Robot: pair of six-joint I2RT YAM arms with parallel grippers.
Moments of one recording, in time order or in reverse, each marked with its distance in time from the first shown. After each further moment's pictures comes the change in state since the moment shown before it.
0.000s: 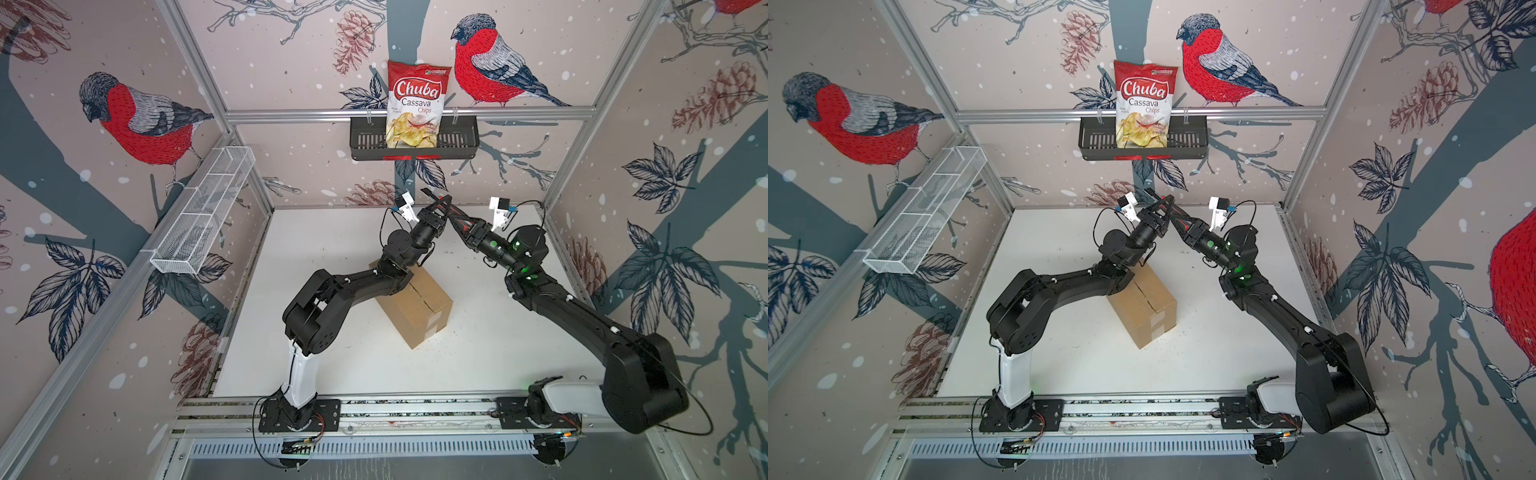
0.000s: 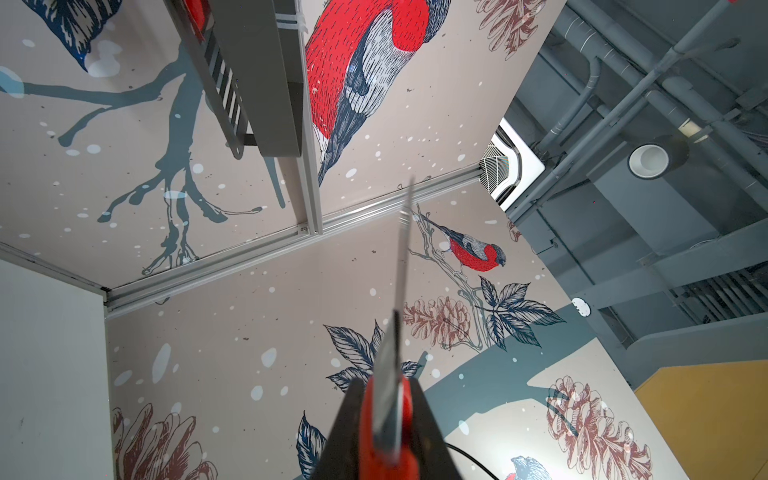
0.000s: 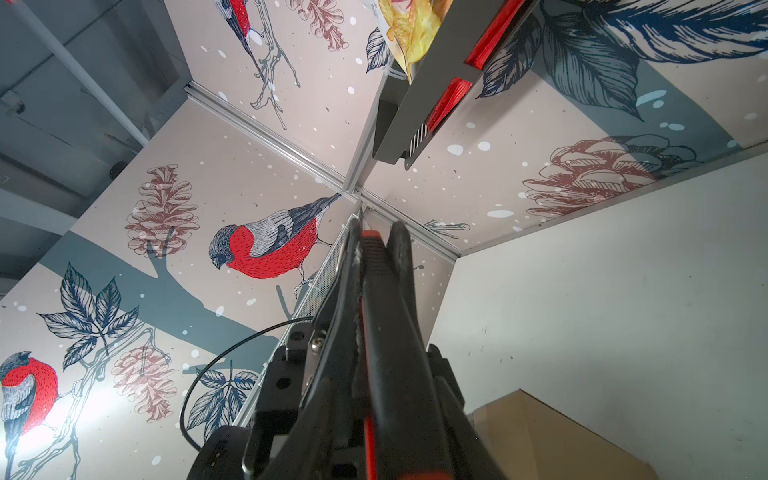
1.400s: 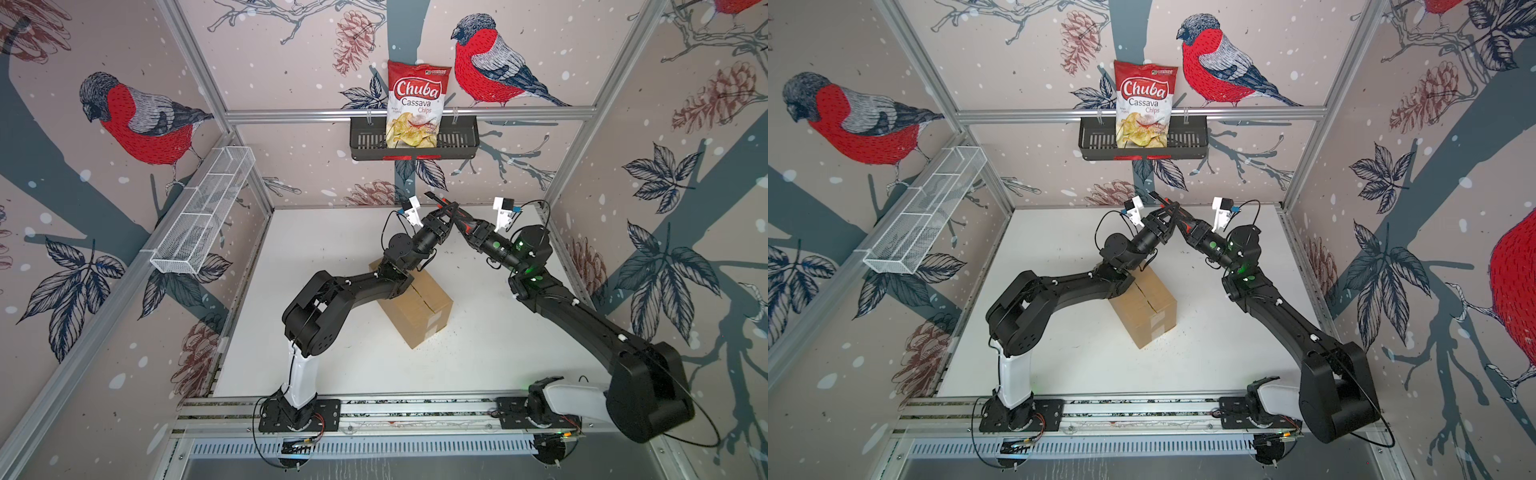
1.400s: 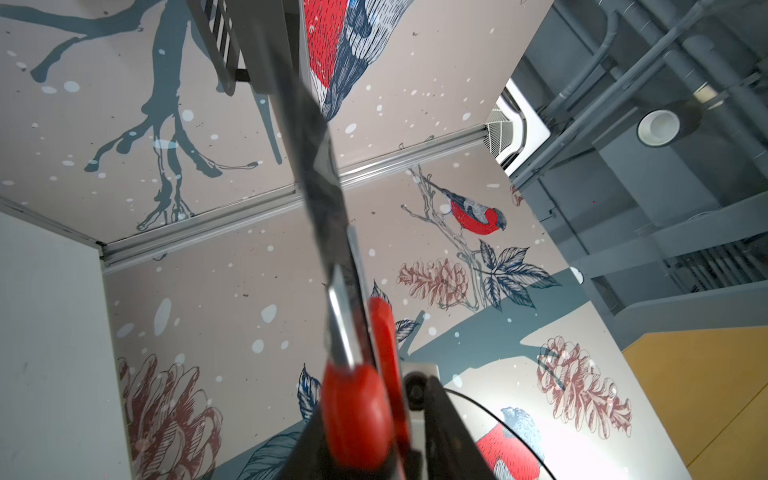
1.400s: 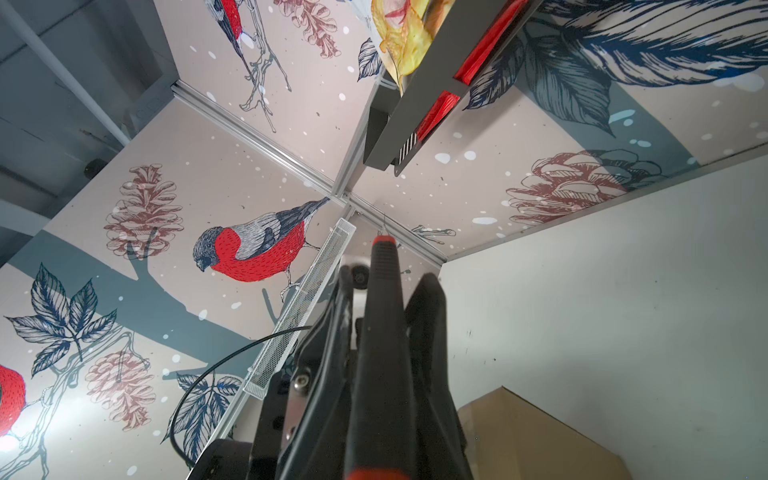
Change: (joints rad) left arm -0.009 -0.022 -0.040 -0.016 0.106 0.011; right arm -0.010 -0.046 0.000 -0.078 0.032 -0.050
